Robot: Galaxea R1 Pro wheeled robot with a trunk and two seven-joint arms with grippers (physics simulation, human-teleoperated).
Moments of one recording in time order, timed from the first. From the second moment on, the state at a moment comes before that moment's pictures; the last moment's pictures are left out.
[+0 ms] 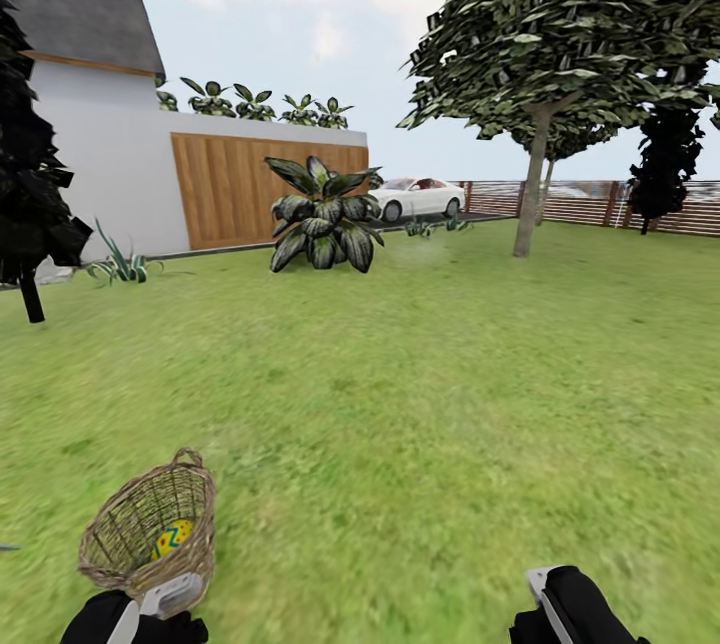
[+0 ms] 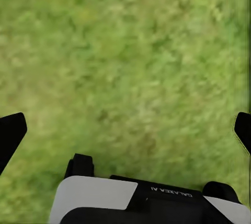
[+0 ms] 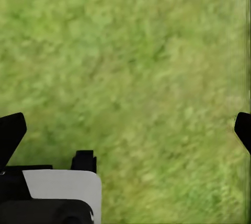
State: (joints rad) left arm -0.25 0.15 0.15 -0.82 0.29 0.86 -0.03; right arm -0.26 -0.13 0.06 -0.92 0.05 0.95 0.06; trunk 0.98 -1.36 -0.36
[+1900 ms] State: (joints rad) left arm -0.25 0.16 0.16 -0.82 0.28 0.86 -0.03; right arm -0.26 -0.13 0.06 -0.89 0.05 0.94 0.05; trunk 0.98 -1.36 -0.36
